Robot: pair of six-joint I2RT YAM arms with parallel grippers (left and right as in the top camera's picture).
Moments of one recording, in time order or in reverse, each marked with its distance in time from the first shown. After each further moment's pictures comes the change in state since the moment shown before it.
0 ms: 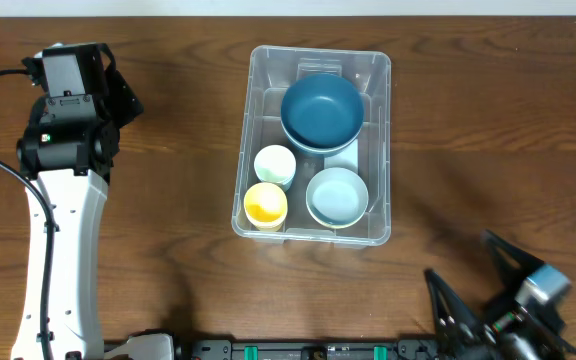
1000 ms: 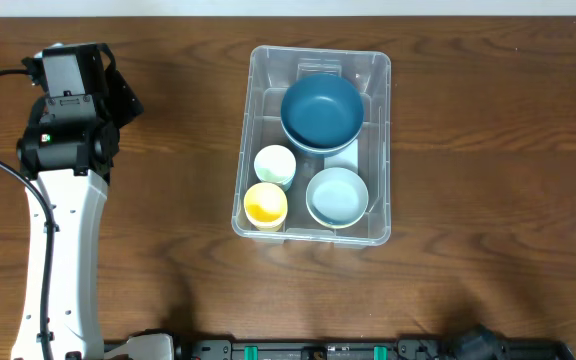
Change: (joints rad) left arm 0.000 0.000 0.000 0.000 0.000 0.000; right arm 0.000 0.013 0.629 -0.617 0.403 -0.055
